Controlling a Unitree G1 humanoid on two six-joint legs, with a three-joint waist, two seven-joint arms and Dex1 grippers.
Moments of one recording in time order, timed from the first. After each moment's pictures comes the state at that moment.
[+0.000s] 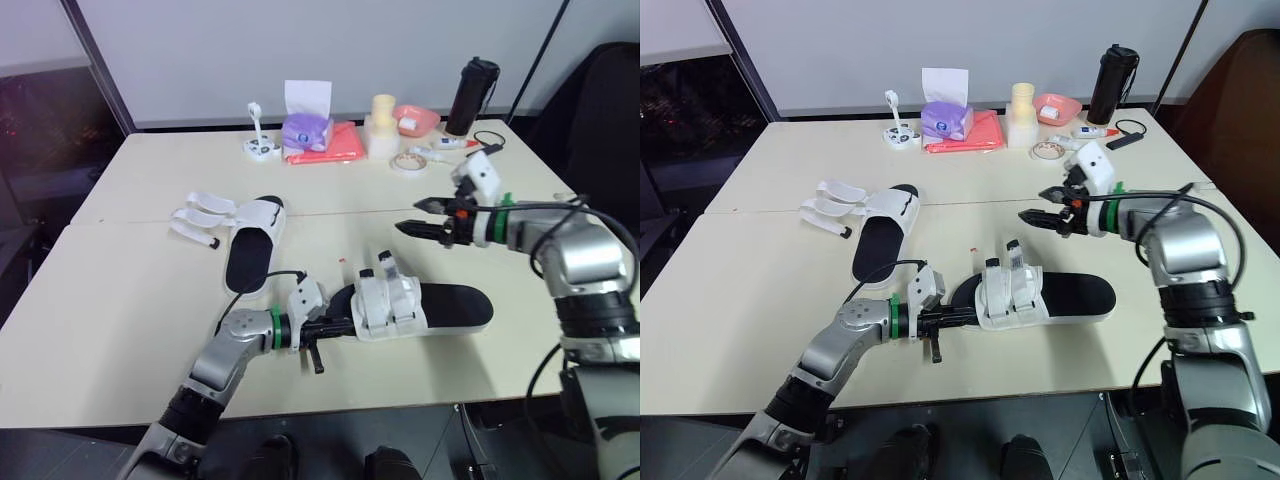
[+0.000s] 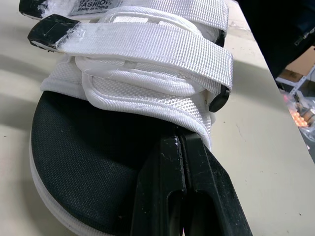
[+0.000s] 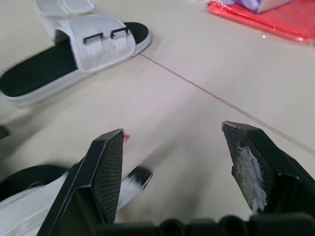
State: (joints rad) left arm -0.37 0.26 -0.30 0.05 -0.23 0.33 -0.95; right arm -0.73 -0.76 -0.04 0.04 0.34 0.82 0.96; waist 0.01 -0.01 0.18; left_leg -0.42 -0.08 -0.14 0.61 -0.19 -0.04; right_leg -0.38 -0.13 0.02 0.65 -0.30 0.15
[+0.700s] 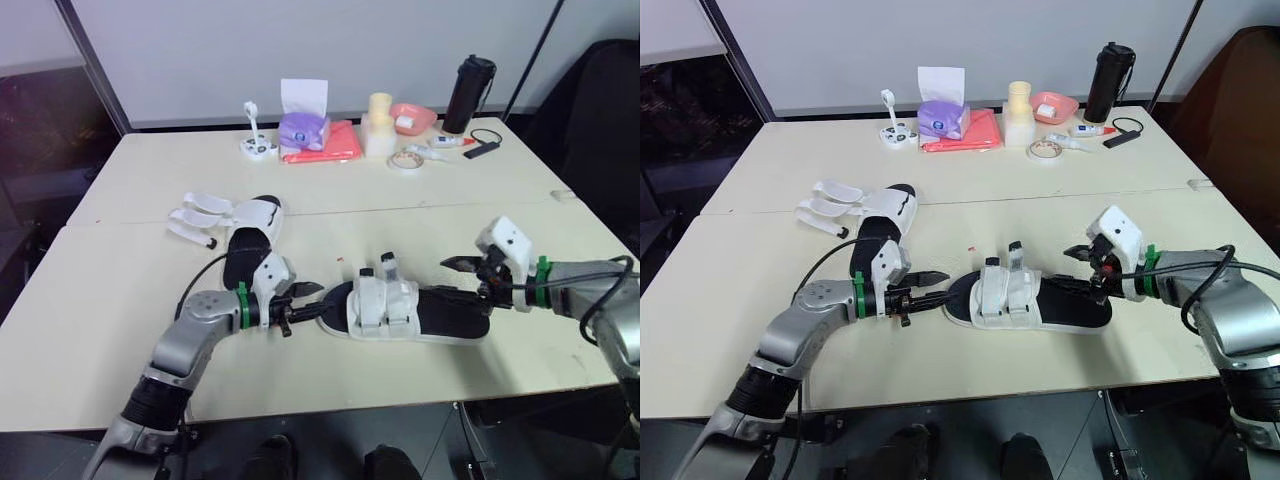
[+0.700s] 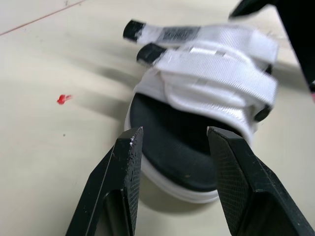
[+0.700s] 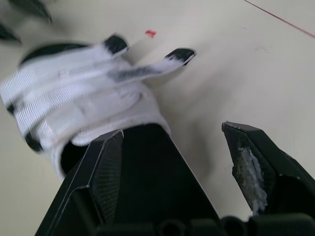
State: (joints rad) left arm -0.40 0.41 -0.16 -0.10 -0.34 0.48 -0.93; right arm -0.32 -0.95 -0.05 -0.25 0.33 0.66 0.96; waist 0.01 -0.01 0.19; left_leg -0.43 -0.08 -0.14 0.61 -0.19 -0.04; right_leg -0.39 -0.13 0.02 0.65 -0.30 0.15
